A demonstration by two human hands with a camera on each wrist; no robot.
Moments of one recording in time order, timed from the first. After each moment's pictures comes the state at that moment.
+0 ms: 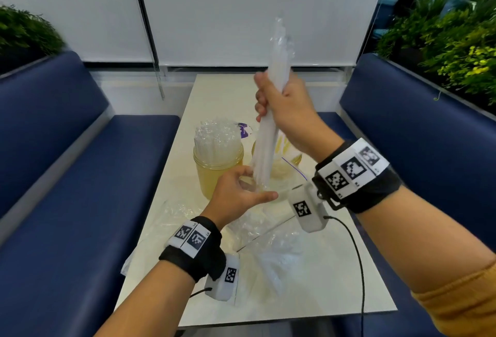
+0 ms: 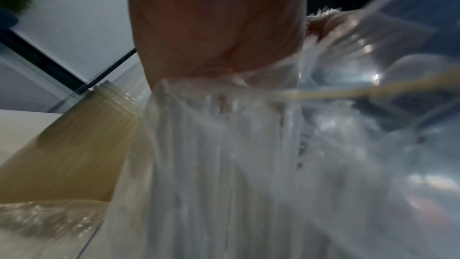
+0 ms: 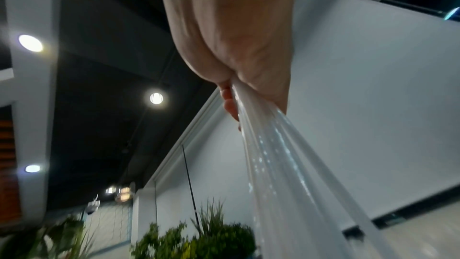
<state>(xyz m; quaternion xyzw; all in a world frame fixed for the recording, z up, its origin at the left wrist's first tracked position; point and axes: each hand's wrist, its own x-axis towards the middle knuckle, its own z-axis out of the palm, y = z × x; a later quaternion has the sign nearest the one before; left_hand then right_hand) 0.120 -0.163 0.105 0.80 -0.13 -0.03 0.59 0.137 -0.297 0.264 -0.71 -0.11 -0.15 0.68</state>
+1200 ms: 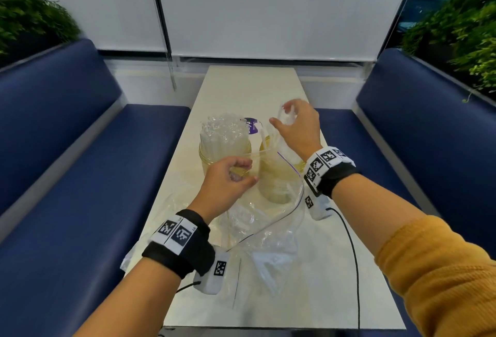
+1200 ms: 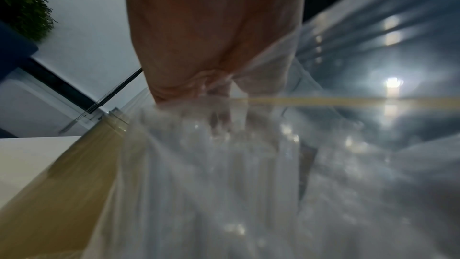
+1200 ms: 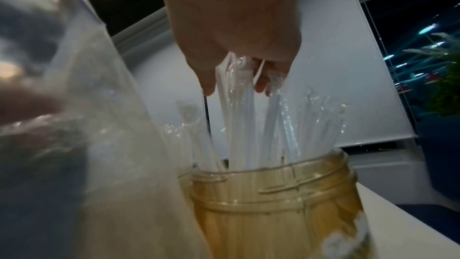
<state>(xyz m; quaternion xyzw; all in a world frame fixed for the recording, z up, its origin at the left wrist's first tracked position) 0.134 -0.146 0.122 0.81 -0.07 -0.01 0.58 0.239 -0.351 0.149 -0.88 -0.01 -0.27 0.38</state>
